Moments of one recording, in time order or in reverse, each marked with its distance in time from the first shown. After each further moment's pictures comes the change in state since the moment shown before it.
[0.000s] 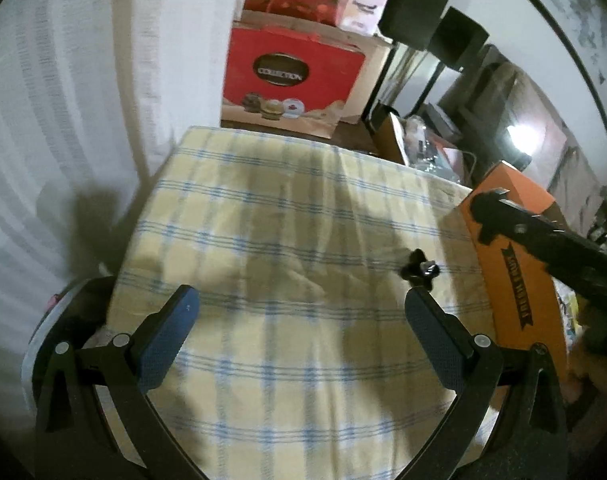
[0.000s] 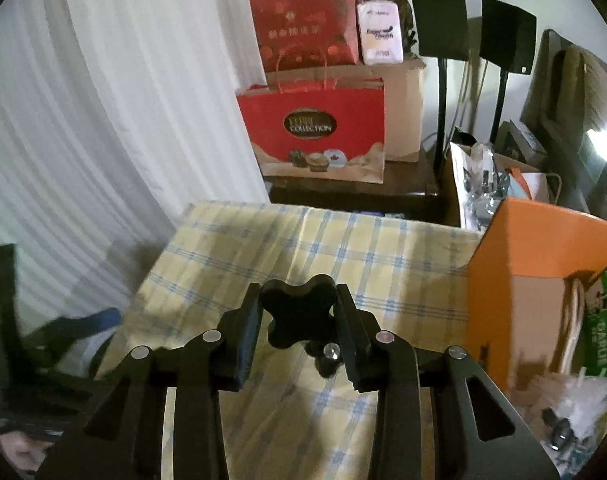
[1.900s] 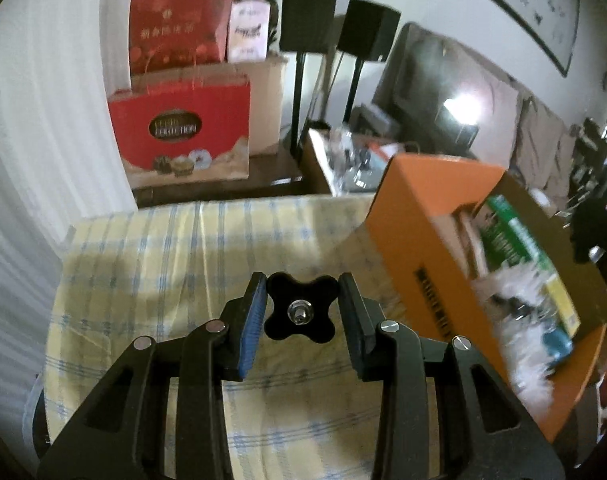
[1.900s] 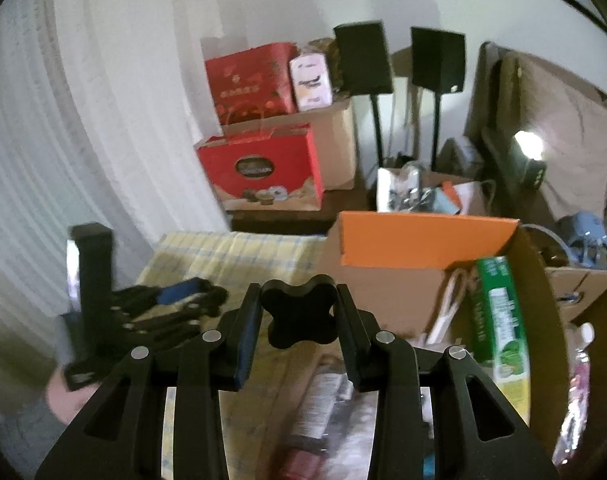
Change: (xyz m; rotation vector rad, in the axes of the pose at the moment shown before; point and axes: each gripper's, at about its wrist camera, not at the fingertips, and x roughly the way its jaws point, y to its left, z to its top) left arm 0.006 -0.136 0.010 0.256 -0.120 -0.048; right arm -0.139 -0.091 -0.023 0.058 -0.126 -0.082
